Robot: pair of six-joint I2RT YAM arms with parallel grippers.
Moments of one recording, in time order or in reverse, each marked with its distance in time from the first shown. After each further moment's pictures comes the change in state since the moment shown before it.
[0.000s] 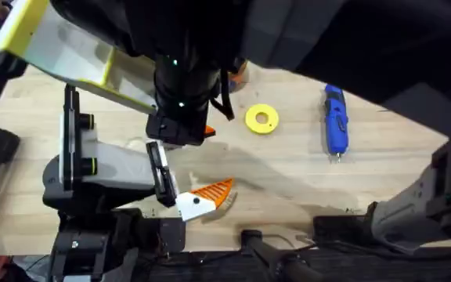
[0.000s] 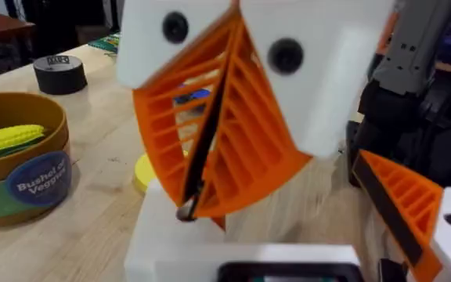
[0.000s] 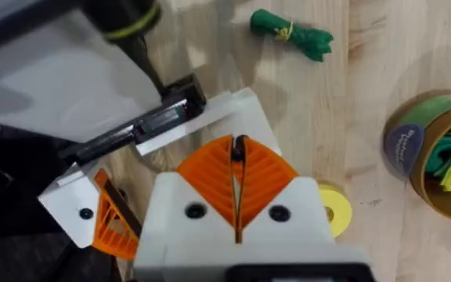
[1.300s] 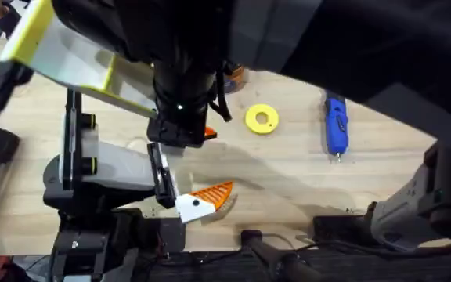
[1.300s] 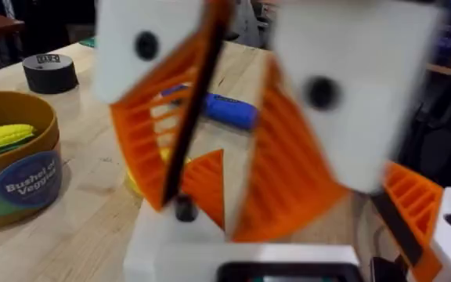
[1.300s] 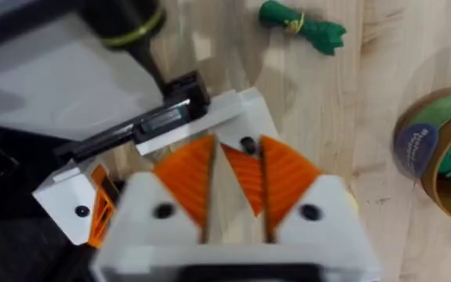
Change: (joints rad) left arm 0.000 0.000 0.000 -0.004 0.022 -0.008; right arm 0.000 0.024 0.008 -0.023 -0.014 0.000
